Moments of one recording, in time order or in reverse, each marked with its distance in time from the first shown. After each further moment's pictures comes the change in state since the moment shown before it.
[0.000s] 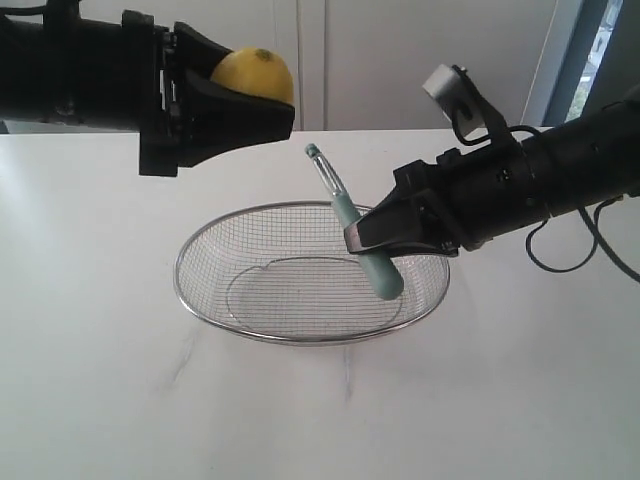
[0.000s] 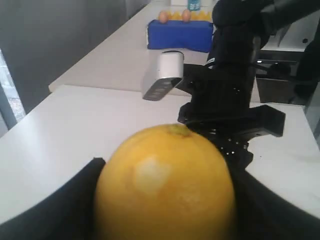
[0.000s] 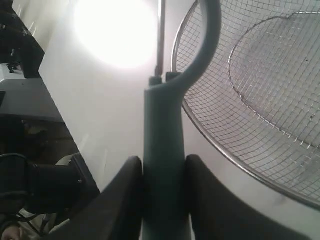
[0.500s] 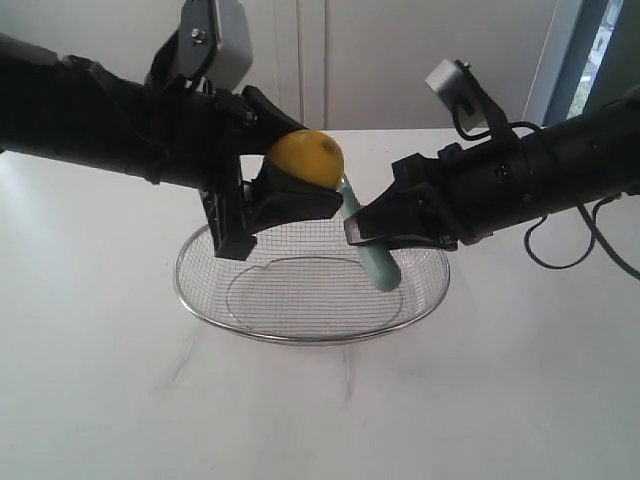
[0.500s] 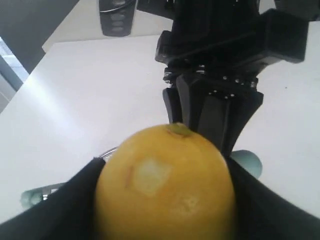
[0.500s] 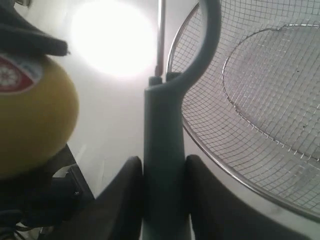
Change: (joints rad) left arm -0.197 0.046 0.000 0.174 -0.276 0.043; right arm 0.000 0.000 0.000 0.020 -0.031 0.000
